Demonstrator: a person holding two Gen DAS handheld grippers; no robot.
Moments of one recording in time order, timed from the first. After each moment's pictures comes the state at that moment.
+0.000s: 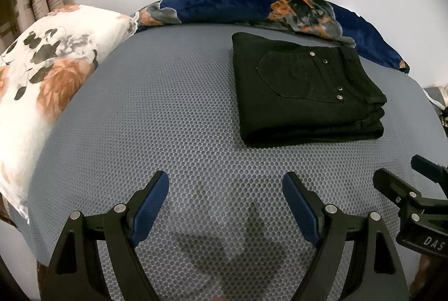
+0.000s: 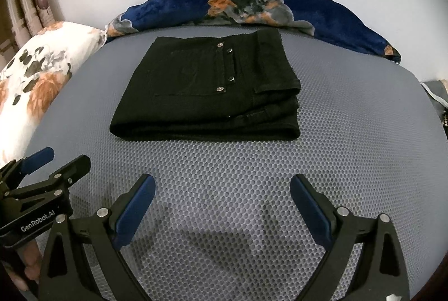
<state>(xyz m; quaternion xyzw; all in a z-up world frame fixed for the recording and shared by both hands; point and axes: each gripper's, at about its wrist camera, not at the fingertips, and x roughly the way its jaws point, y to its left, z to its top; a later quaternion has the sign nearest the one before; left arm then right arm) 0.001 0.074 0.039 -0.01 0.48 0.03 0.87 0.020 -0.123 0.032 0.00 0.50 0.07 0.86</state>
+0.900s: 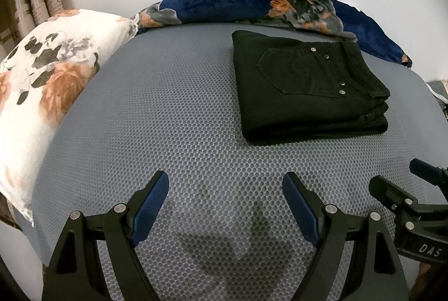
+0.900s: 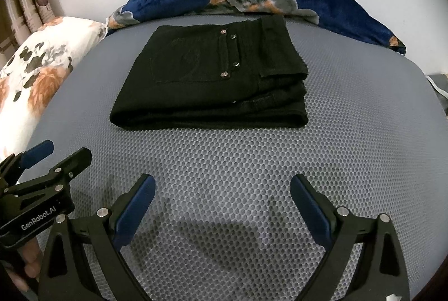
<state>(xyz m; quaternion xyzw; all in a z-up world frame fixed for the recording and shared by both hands) 0.002 0.071 0.036 0.01 0.48 0.04 0.87 0.020 -0.121 0.021 0.01 0.52 0.08 0.85</state>
